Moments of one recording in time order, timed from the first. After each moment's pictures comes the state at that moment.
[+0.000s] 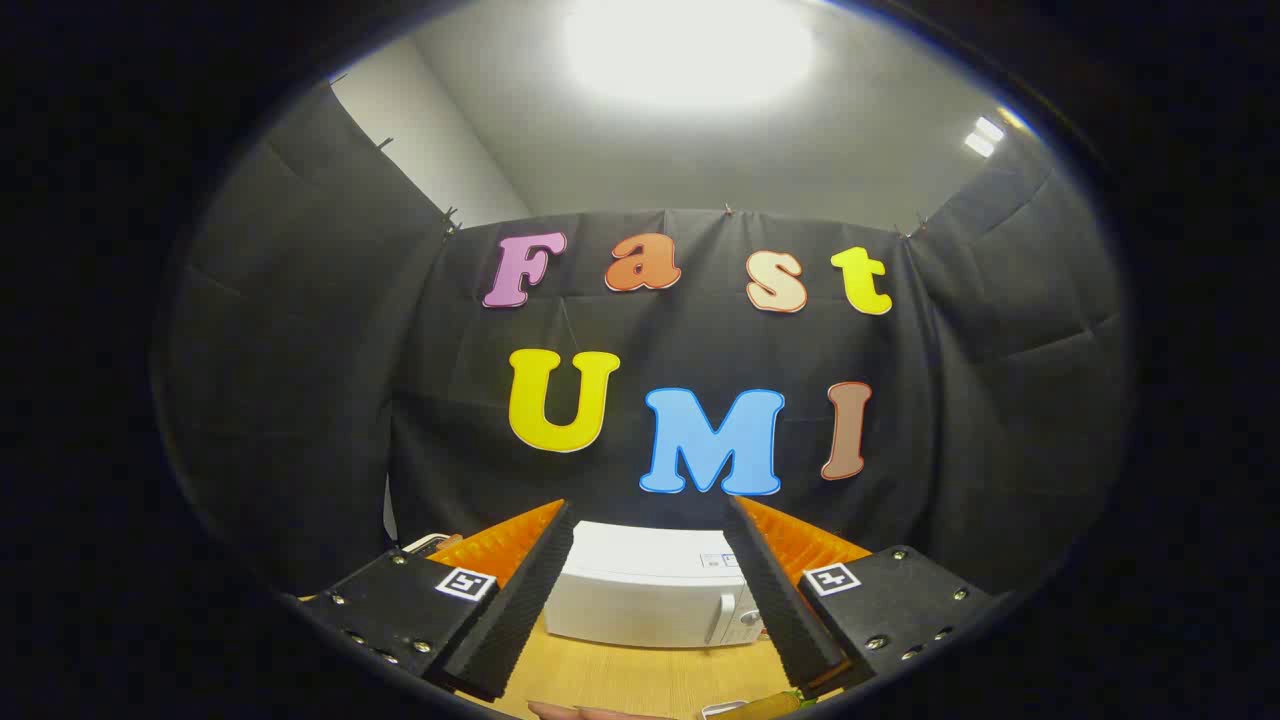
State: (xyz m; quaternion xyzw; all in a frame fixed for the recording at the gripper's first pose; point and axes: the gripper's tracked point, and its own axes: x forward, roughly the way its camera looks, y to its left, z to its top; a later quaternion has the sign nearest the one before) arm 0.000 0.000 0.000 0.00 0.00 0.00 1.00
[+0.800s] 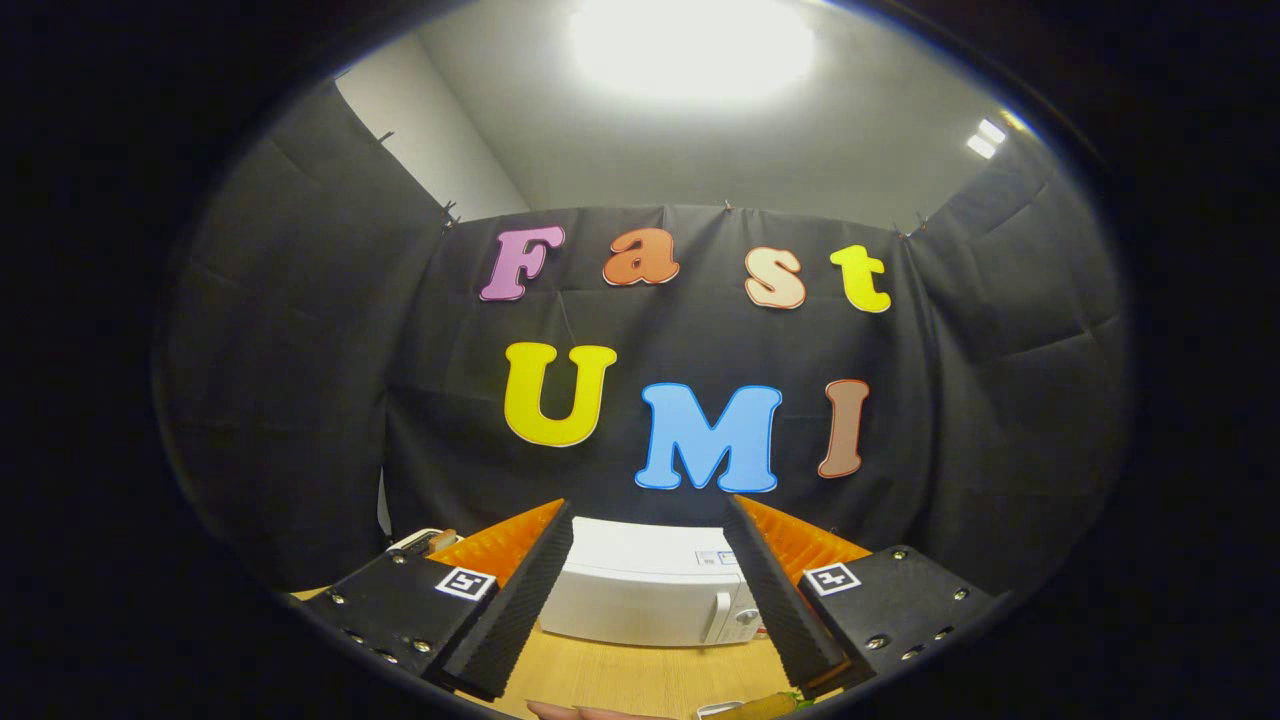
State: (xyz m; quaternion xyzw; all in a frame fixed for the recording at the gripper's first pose) arm 0.008 -0.004 -0.010 -0.01 0.01 -0.01 1.00
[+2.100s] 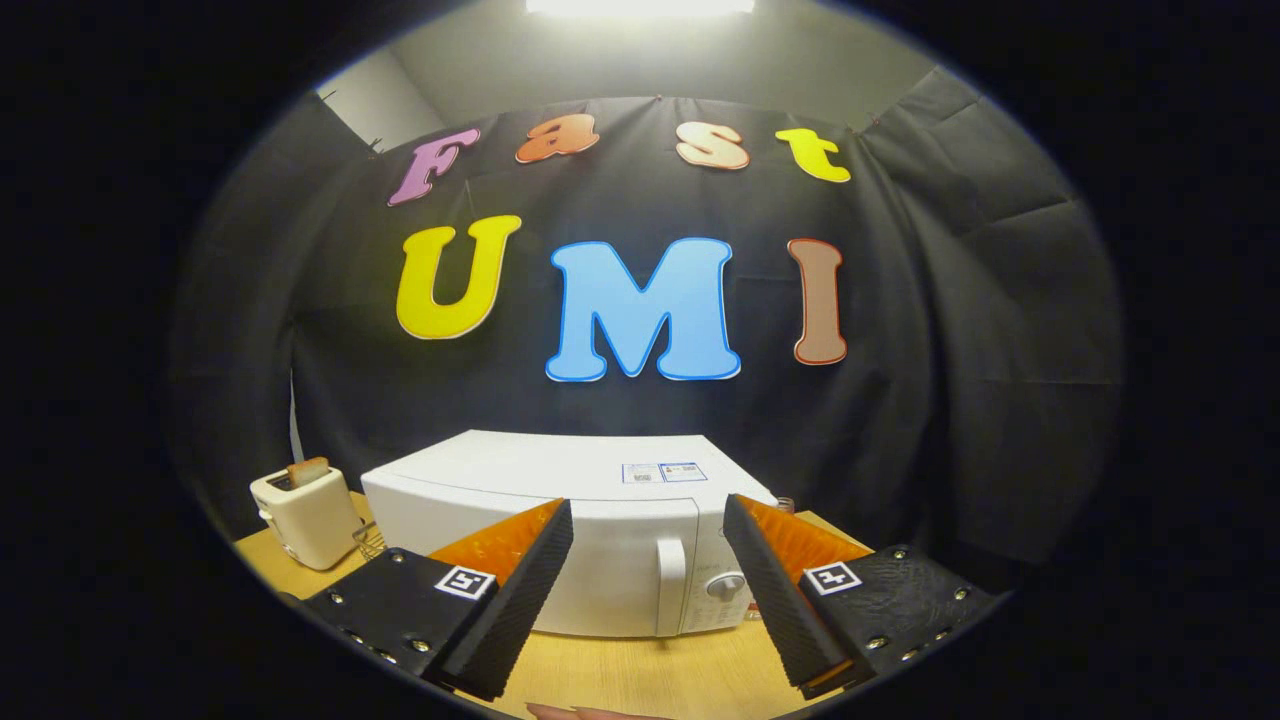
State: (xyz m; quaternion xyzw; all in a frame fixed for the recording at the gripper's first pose) arm 0.173 -0.112 -0.259 0.02 0.10 -0.07 0.99
